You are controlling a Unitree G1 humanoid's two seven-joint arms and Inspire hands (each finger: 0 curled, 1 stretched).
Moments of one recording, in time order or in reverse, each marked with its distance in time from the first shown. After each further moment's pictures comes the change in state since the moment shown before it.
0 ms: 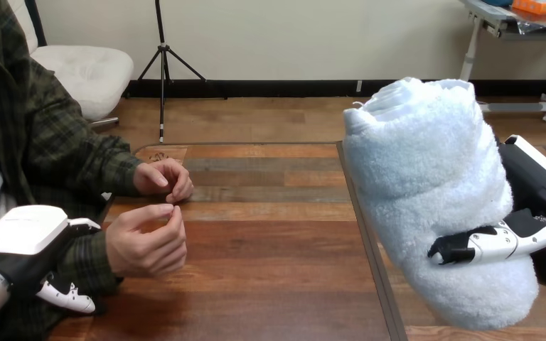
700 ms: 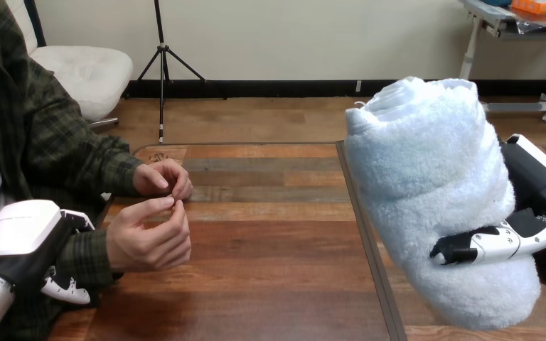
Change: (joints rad) left arm -0.001 -0.050 -0.009 0.068 -0.069 0.001 0.159; right arm -0.001 -0.001 -0.007 0.000 0.003 0.000 0.008
